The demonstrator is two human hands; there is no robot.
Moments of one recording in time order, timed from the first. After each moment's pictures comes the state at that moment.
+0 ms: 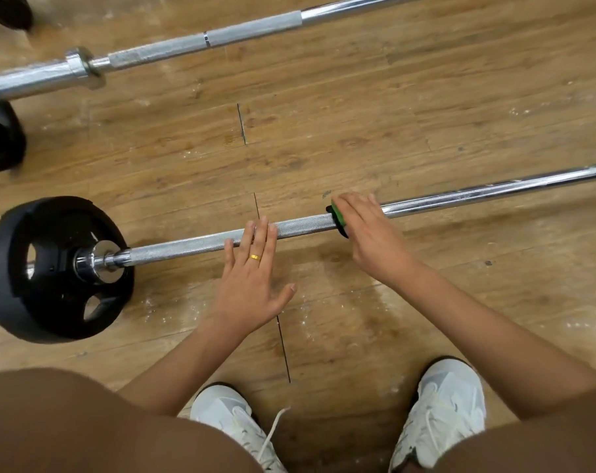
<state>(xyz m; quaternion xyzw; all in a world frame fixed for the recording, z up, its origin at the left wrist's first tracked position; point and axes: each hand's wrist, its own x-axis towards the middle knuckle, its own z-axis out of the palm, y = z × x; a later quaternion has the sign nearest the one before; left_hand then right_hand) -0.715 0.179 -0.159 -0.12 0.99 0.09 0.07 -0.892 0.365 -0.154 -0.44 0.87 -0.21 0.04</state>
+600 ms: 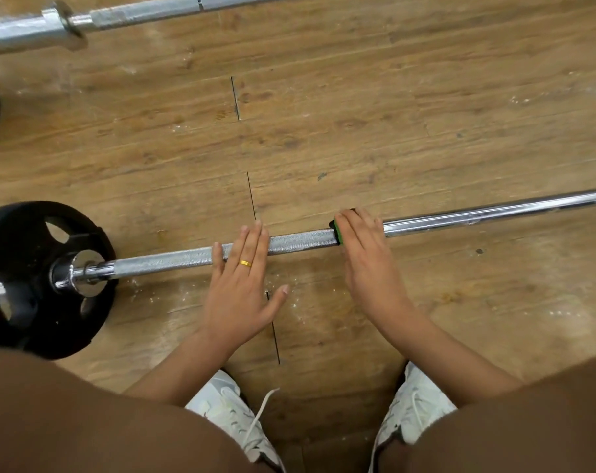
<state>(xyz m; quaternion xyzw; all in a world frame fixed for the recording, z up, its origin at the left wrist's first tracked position) -0.680 0.202 -0.154 -0.13 0.99 0.10 0.05 -0.824 0.388 -0.155 -0.38 0.90 -0.21 0.01</state>
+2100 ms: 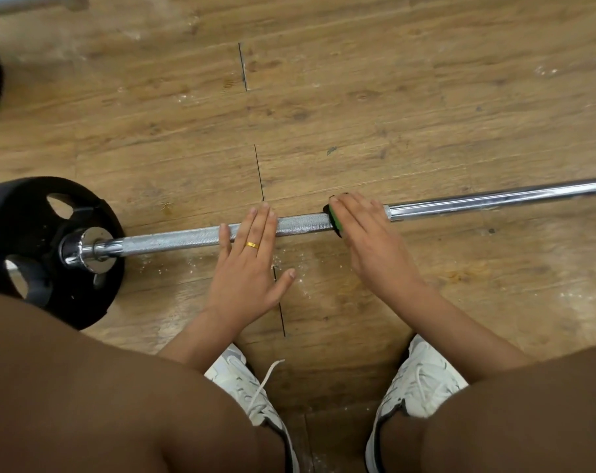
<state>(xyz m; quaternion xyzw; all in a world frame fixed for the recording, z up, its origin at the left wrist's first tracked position) -0.669 0.209 -0.156 -0.13 0.99 0.07 0.05 -0.820 0.393 -0.154 -0.45 0.87 -0.18 0.02</state>
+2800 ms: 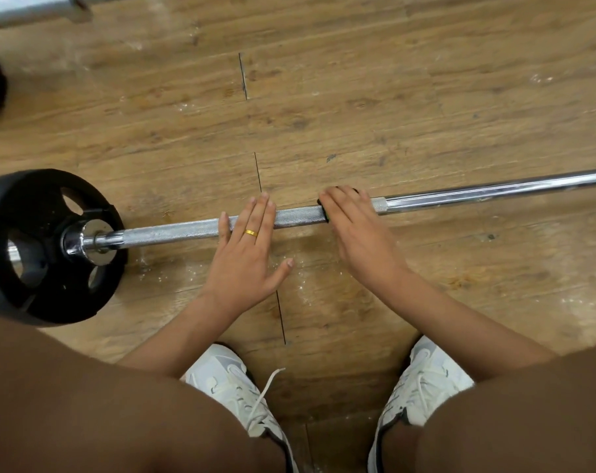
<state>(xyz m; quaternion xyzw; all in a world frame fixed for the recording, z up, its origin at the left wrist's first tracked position) -0.691 0.189 -0.159 -0.12 0.99 0.09 0.04 -0.835 0.368 -0.153 -0.47 0.87 -0.17 0.03</state>
